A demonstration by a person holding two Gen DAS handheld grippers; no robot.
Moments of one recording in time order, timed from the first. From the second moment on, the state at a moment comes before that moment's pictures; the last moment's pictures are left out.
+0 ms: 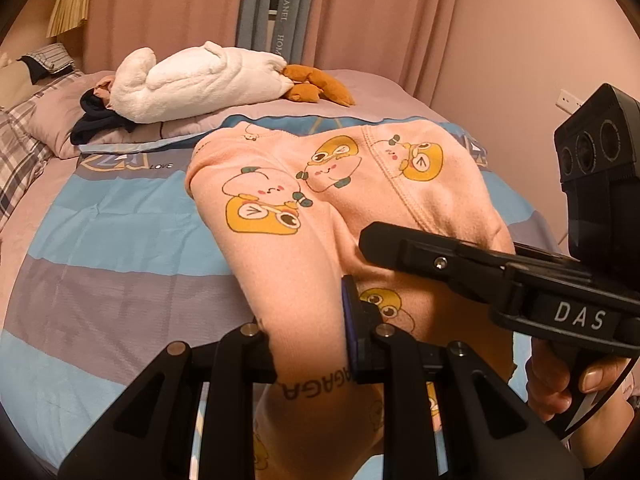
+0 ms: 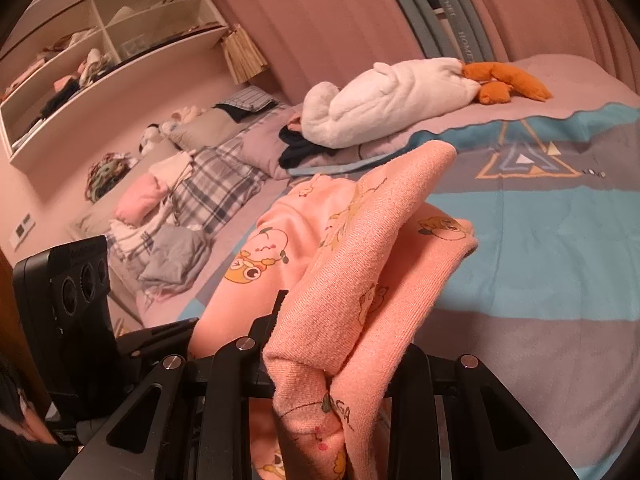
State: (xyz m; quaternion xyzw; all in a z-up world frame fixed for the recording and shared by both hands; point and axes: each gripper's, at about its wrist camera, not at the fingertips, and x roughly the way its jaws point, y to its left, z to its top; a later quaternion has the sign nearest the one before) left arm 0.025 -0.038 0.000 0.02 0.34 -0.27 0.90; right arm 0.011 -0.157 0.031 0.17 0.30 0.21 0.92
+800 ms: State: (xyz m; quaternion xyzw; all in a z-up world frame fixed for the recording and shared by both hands) left arm 0.077 -0.004 -0.015 -0.01 0.36 -0.23 0.90; right arm 0.058 -0.121 0.023 0.14 0.32 0.23 0.91
